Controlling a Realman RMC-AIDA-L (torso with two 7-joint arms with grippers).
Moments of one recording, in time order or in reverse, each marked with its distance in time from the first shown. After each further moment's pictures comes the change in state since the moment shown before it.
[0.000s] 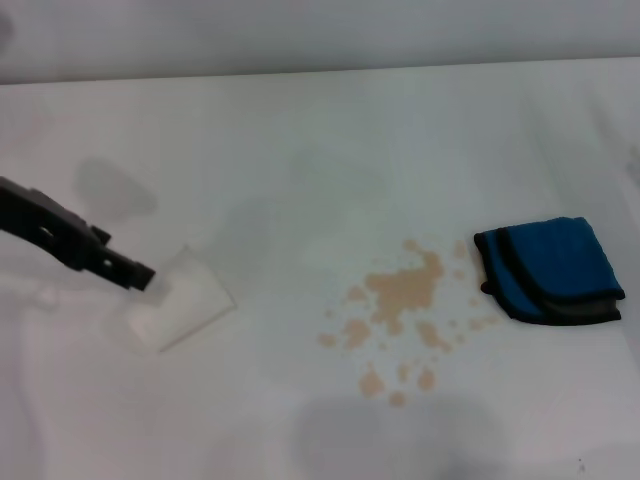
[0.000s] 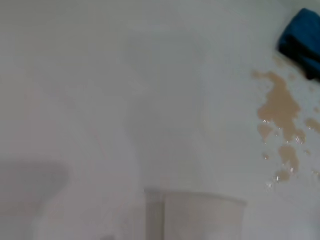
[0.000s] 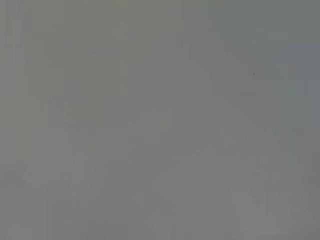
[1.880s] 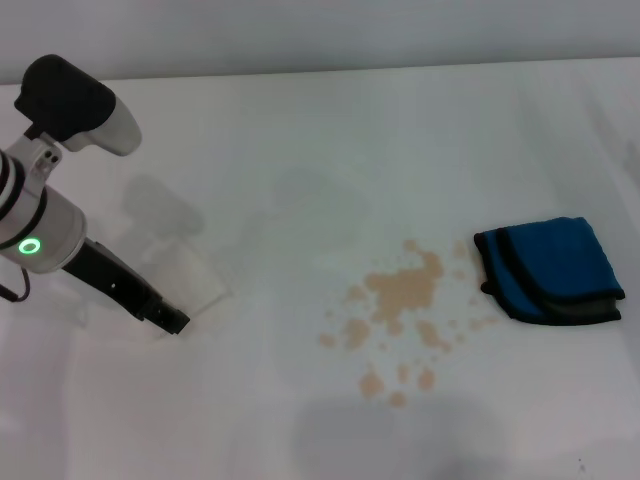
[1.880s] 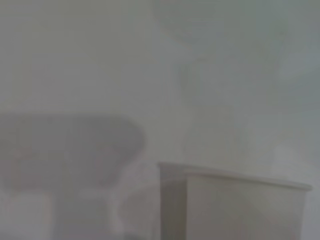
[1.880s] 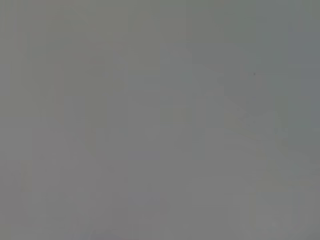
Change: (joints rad) left arm -0.024 -0.052 0.288 -0.261 0.061 0.367 -0.063; right arm 0.010 0.000 0.001 -0.001 0.000 -0.008 0.022
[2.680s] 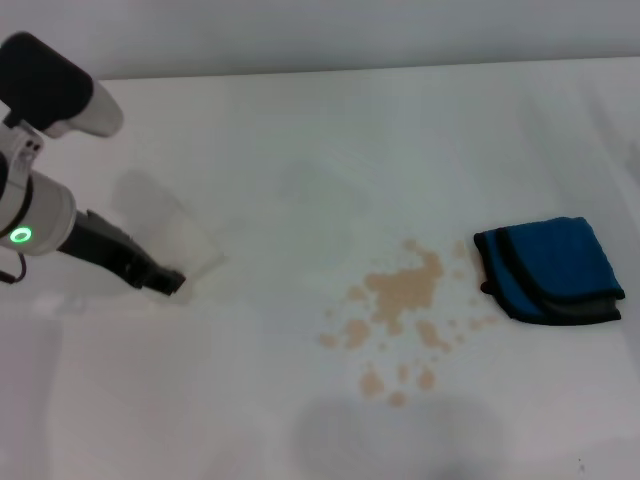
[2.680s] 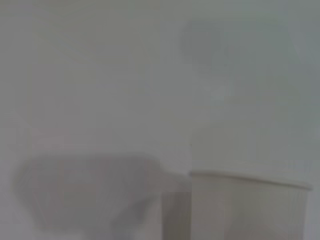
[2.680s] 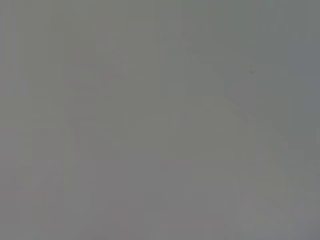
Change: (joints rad) left arm 0.100 -0.002 0.044 0.138 -0.039 0.102 0.006; right arm -0.002 0.000 0.000 -0.004 0.000 -0.006 0.000
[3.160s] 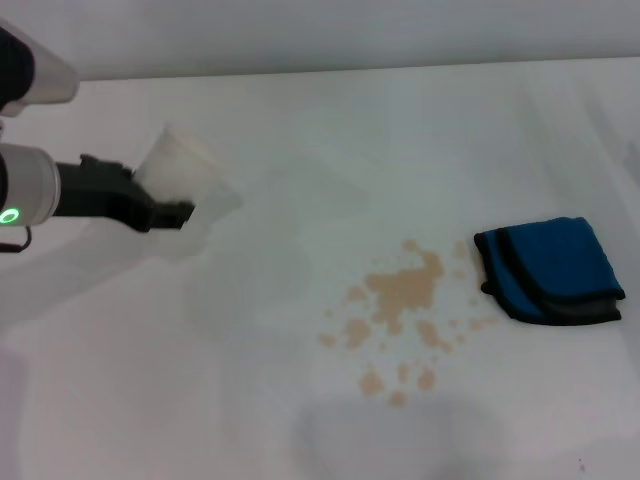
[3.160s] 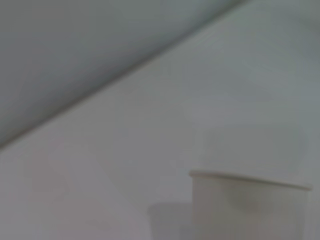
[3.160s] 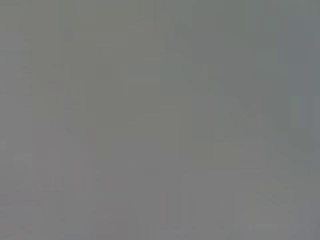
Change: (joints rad) left arm 0.151 0.001 0.008 0.111 -0.225 0.229 0.153; right arm 0.003 0.000 -0.002 -0.004 0.000 0.006 0.002
